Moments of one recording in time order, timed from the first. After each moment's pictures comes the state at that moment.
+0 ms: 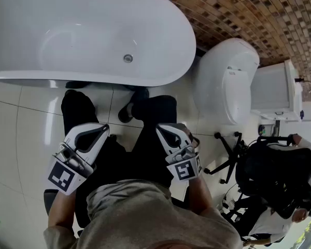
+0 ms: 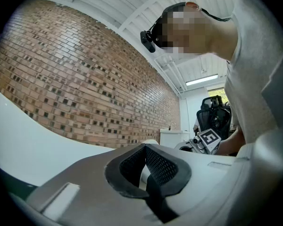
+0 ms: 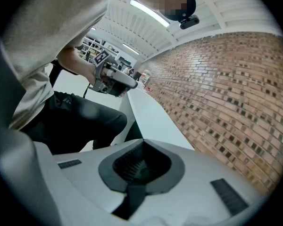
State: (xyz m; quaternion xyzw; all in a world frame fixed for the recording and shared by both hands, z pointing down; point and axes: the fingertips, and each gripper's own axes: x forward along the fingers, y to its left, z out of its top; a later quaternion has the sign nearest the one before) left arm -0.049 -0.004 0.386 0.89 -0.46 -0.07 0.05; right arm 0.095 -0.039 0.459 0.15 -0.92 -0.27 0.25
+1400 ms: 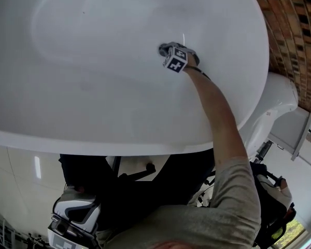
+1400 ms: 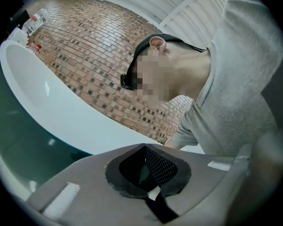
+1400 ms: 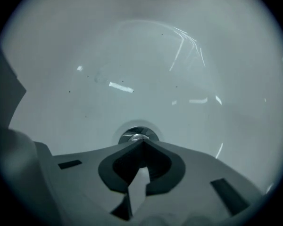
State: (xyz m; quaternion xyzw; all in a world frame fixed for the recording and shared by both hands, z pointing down) left arm -0.181 -0.057 0.474 0.81 -0.56 -0.08 0.16; right arm -0.057 -0.460 0.982 -0.08 -0.72 -0.20 0.66
